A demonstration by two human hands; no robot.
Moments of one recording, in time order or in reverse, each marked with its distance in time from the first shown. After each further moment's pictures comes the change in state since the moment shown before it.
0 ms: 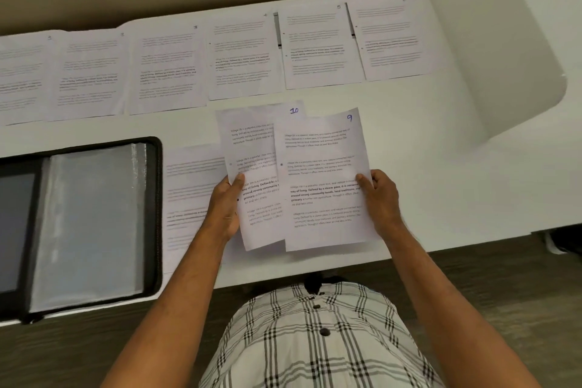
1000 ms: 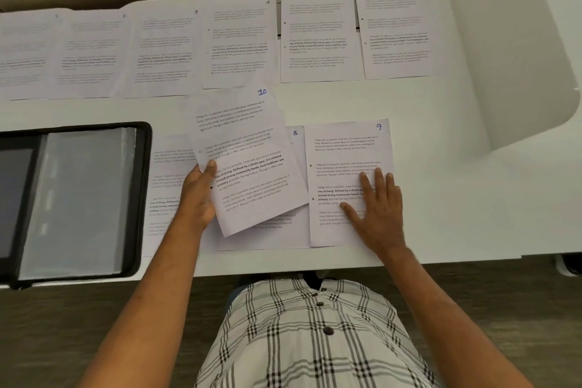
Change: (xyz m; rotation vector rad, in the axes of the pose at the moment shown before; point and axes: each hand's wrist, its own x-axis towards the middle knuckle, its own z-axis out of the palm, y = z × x) left_hand 0.002 0.003 0.016 -0.062 0.189 0.096; right_hand 0.027 0.087 -0.047 -0.871 -0.049 -0.479
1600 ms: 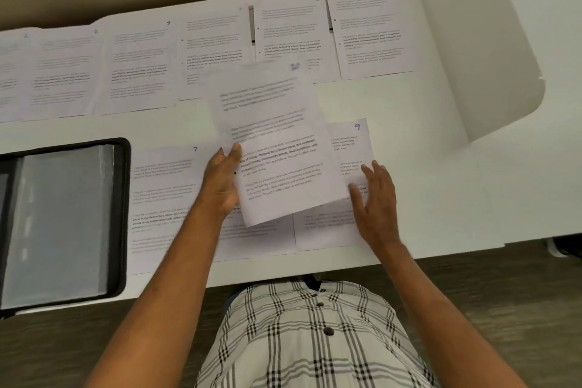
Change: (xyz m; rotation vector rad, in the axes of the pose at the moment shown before) left_hand -0.013 0.007 0.097 -0.005 -0.213 -0.009; right_hand 0.005 -0.001 -0.031 0.429 0.184 0.115
